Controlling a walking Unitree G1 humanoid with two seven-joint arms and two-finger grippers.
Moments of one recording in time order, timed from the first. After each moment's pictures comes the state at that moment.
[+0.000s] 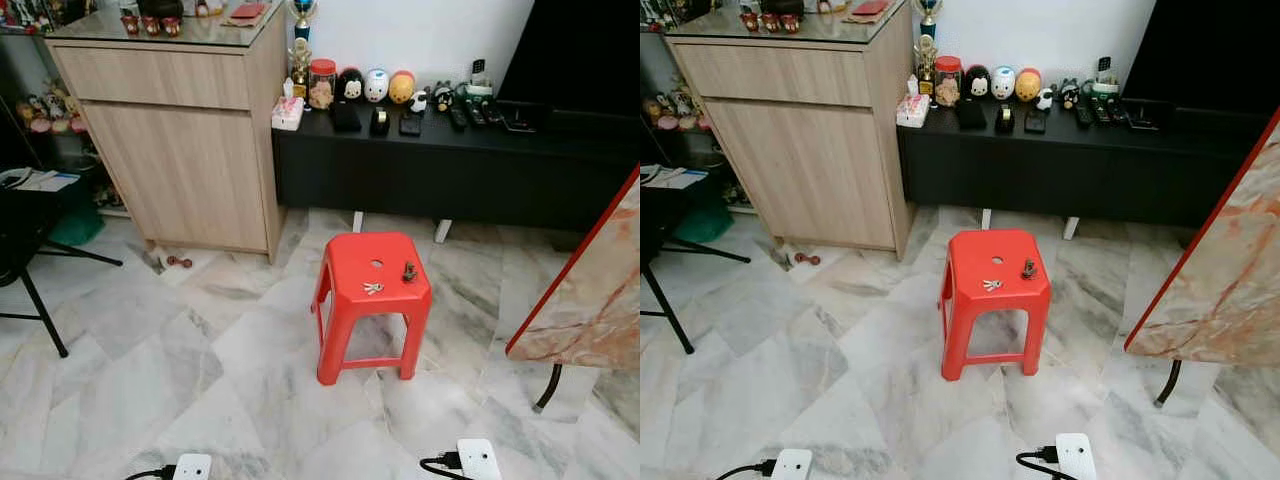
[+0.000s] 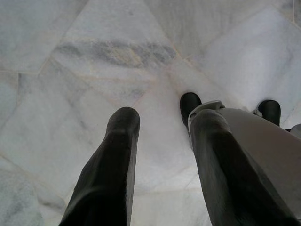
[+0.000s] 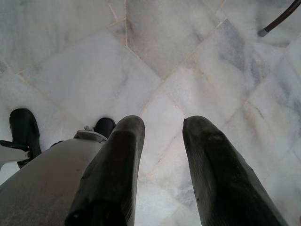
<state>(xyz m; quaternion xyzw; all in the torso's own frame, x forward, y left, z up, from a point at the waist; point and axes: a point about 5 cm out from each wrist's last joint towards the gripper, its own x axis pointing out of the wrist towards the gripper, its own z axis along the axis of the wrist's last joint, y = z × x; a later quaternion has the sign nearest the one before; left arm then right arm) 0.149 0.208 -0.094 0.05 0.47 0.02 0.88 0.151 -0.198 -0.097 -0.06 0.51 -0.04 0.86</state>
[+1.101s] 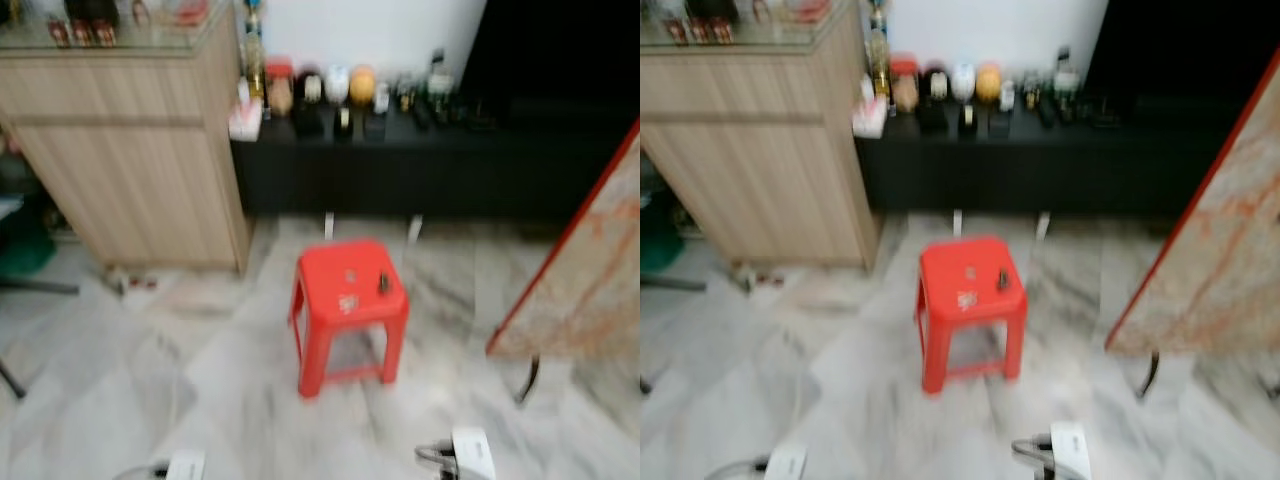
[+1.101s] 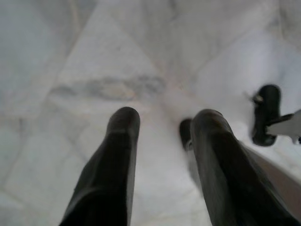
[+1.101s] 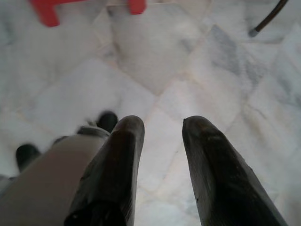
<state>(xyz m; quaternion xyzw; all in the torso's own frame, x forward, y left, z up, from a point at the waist) 0.151 0.206 -0.094 0.04 0.47 0.02 0.88 0.151 -0.200 -0.096 -0.04 0.50 -0.05 0.86</state>
